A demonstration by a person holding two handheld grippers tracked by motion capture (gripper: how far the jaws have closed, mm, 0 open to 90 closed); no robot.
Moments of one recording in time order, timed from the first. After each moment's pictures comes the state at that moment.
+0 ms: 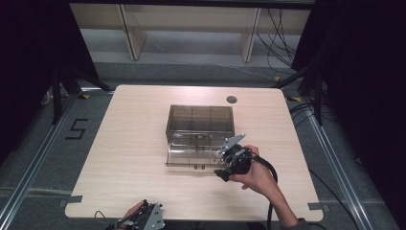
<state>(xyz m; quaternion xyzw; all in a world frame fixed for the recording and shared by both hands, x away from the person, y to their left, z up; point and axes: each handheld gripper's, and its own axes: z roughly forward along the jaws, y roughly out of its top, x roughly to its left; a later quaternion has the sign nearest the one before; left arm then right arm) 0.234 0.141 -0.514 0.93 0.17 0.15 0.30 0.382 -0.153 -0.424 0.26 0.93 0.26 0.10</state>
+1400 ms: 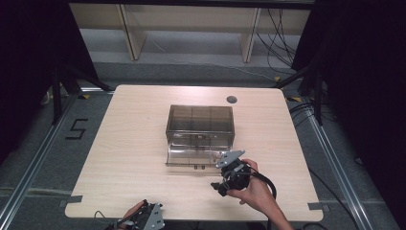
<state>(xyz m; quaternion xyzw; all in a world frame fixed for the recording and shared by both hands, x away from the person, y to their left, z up) 0.233 0.141 -0.513 0.93 0.17 0.15 0.30 0.346 -0.149 -0.444 0.27 0.92 0.28 0.10</state>
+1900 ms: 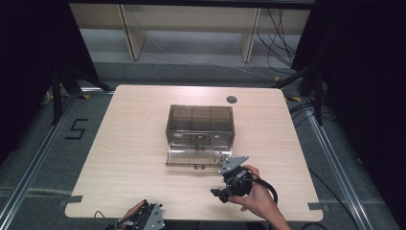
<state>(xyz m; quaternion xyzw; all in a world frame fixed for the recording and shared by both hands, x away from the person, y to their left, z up) 0.233 0.141 -0.513 0.93 0.17 0.15 0.30 0.335 -0.155 -0.456 0.27 0.91 0.31 0.08</state>
